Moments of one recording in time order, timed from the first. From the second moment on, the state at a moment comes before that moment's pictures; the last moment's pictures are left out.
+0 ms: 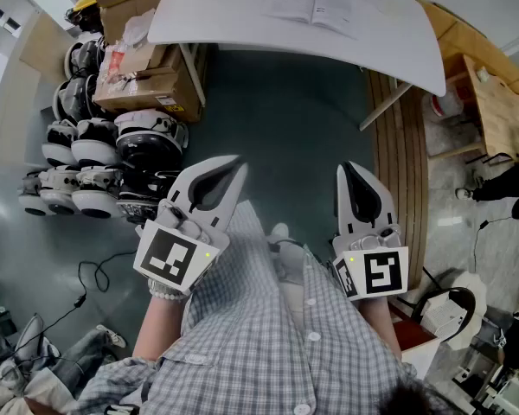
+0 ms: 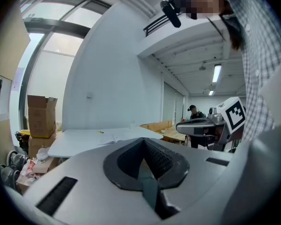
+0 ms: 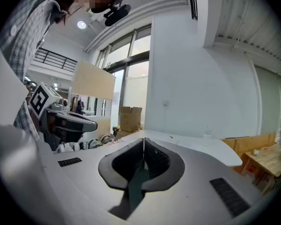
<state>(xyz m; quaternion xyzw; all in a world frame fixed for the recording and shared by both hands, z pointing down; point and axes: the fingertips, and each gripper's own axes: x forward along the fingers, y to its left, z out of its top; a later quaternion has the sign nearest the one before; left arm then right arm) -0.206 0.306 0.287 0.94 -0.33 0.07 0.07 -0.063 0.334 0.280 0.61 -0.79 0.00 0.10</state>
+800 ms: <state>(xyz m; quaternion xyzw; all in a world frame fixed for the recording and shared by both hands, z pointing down) -0.203 0.303 0.288 0.95 -0.29 0.06 0.07 -0.065 0.329 0.275 0.64 -0.77 0.00 0.08</state>
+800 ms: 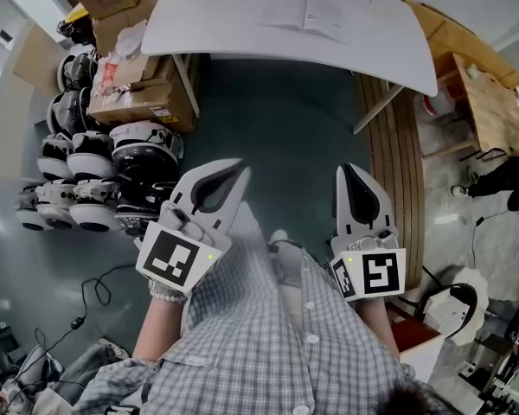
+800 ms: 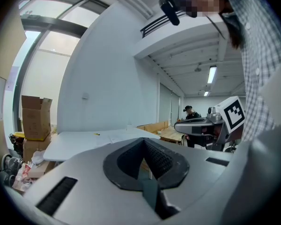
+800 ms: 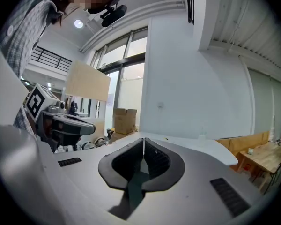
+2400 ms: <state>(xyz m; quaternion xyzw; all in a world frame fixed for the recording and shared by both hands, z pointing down) -0.215 0.269 0.288 0.96 -0.27 0.04 0.07 -0.079 0.306 0.293 0.65 -0.75 -0.01 0.12</state>
